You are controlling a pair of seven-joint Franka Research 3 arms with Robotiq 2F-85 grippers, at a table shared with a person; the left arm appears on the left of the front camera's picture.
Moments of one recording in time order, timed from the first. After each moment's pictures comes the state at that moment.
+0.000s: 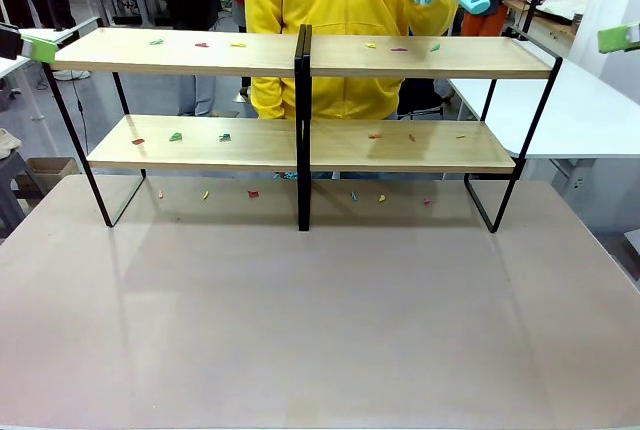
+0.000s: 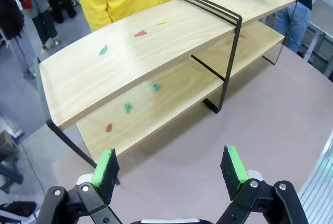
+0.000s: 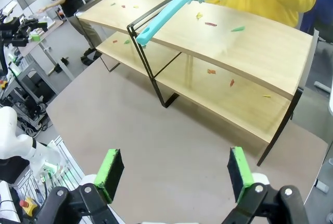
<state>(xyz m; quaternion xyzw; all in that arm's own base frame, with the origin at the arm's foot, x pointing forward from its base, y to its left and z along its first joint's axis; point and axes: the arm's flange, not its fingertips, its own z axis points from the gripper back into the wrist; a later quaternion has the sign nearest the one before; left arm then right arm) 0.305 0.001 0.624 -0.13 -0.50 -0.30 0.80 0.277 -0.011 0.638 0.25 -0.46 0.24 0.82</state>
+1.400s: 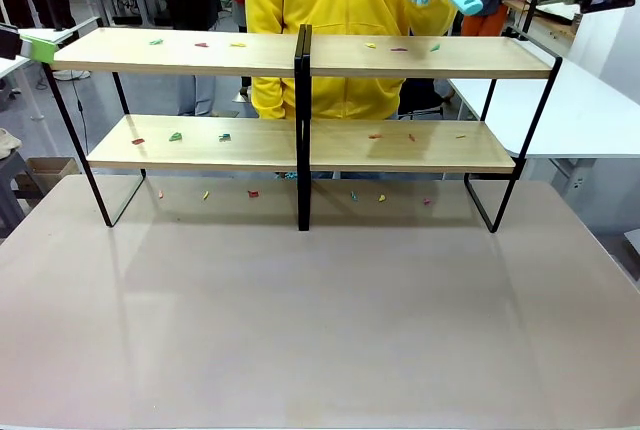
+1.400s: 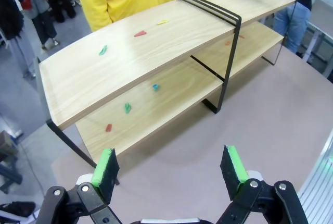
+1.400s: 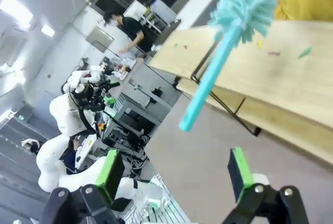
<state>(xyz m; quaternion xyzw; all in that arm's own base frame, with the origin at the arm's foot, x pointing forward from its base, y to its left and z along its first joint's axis) 0.305 0.002 0.624 -0.13 -0.50 -0.30 0.80 0.378 0.013 0.658 0.50 -0.34 0.13 0.79</state>
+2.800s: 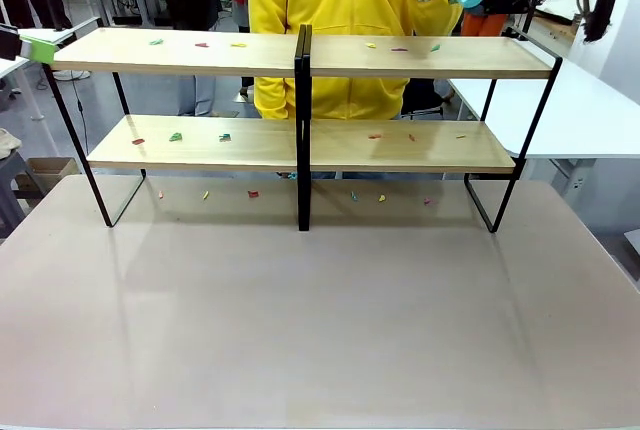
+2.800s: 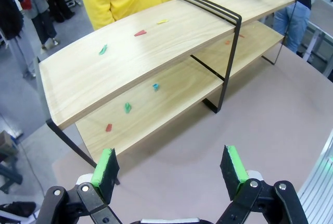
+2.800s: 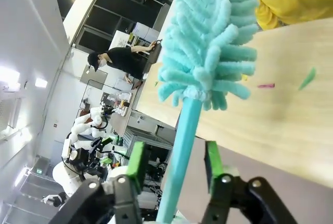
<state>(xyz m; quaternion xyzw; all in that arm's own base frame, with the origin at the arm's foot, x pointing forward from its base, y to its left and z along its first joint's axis) 0.305 0.003 0.624 -0.13 -0.50 -0.30 0.80 0.481 0.086 0.643 0.52 -0.31 -0.01 0.80</state>
